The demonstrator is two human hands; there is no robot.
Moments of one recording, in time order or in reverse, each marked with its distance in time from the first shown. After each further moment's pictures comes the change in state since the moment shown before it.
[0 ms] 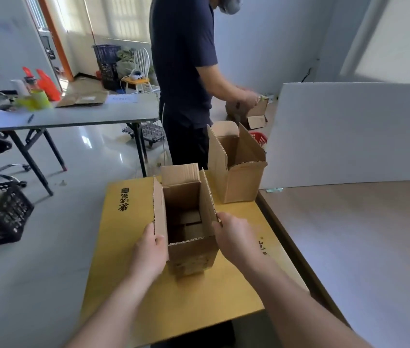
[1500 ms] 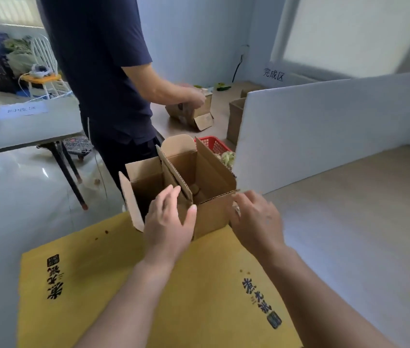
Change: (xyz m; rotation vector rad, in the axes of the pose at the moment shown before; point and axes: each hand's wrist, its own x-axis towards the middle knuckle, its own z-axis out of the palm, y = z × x) left_hand 0.168 0.131 0.063 0.114 -0.004 0.704; right_hand 0.140 0.048 -0.051 -0.340 0.508 0.054
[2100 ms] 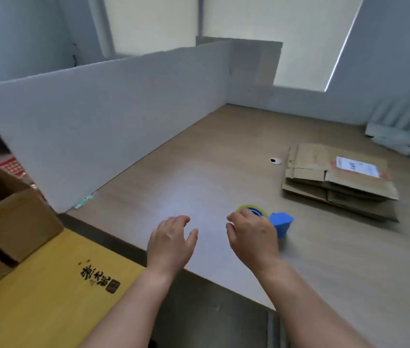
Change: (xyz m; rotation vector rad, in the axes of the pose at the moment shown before) left_hand -0.214 0.253 0.183 0.040 -0.523 0.485; right_hand -0.272 0.271 -0.151 -0.334 0.164 0.445
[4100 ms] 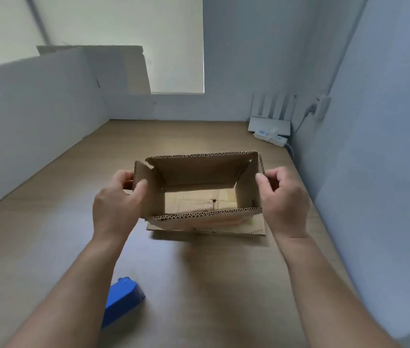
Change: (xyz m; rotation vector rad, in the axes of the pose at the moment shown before) left_hand 0.175 0.341 0.120 -0.464 0.190 0.078; right_hand 0.052 0.415 -0.119 0.217 0.529 0.652
